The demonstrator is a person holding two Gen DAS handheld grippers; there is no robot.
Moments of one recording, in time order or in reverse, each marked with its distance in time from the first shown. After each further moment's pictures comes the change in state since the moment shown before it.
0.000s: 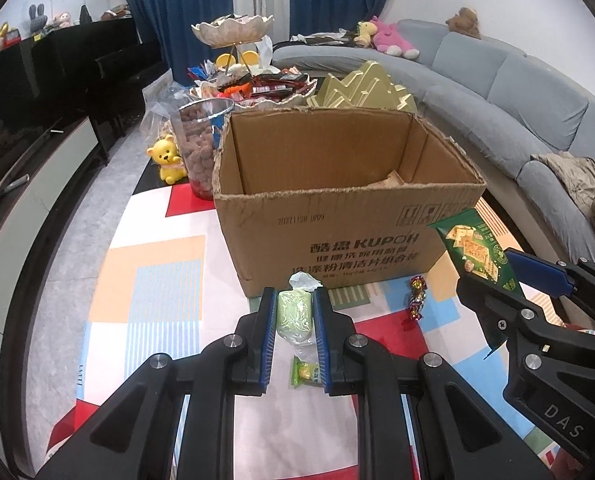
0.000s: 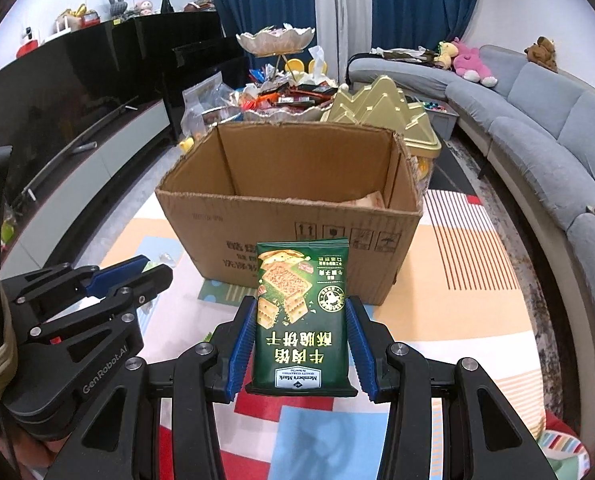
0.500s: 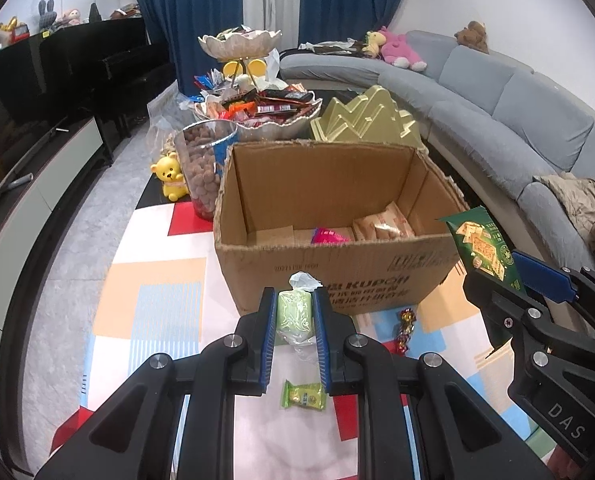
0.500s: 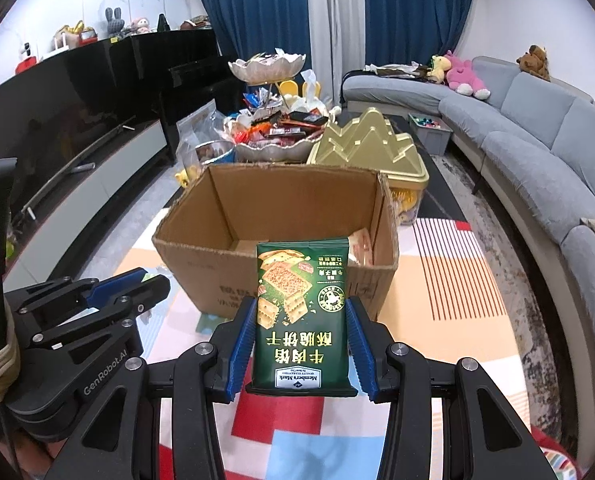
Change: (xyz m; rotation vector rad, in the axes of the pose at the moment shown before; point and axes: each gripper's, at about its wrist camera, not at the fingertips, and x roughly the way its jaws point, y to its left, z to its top) left arm -0.010 -0.004 0.031 -0.041 -0.020 0.001; right arm -0.013 -0.012 0.032 0.010 -0.060 -0.007
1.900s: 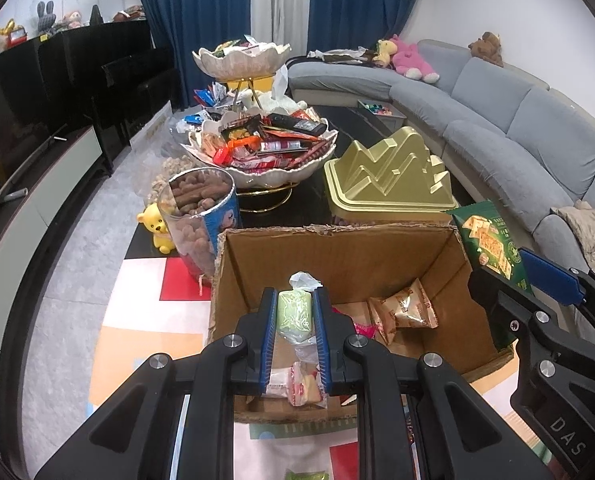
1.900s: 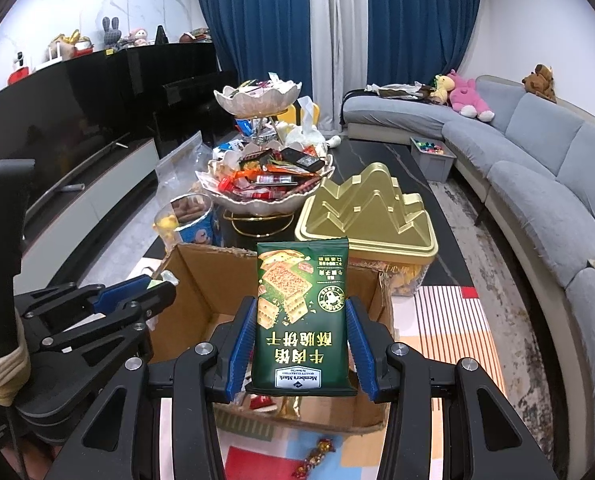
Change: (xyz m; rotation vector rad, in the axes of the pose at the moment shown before) left arm 0.057 0.008 0.092 -0.026 -0.015 0.015; right arm 0.054 -0.014 0.085 -0.026 -0.052 -0.007
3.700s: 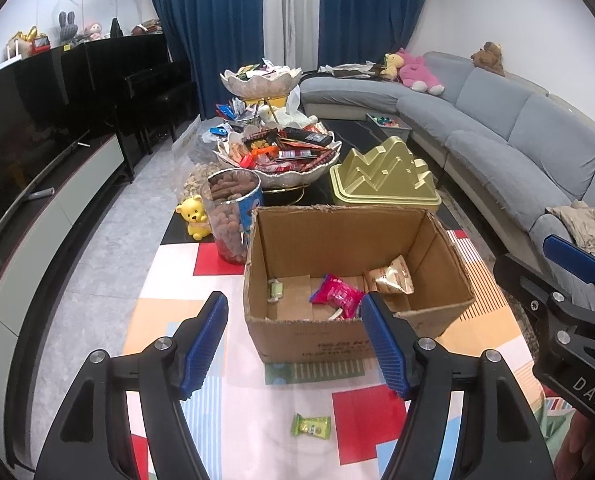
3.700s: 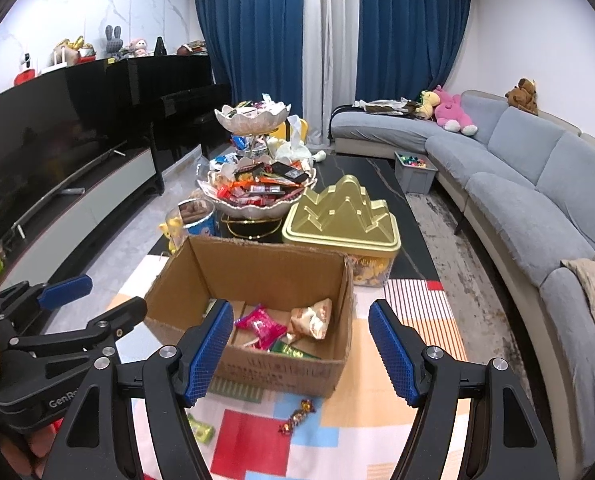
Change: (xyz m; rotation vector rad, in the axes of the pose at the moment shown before) left arm -0.090 -0.003 -0.044 -0.007 -0.055 0.053; right arm -0.079 -0.005 -0.029 -0.004 -0.056 -0.046
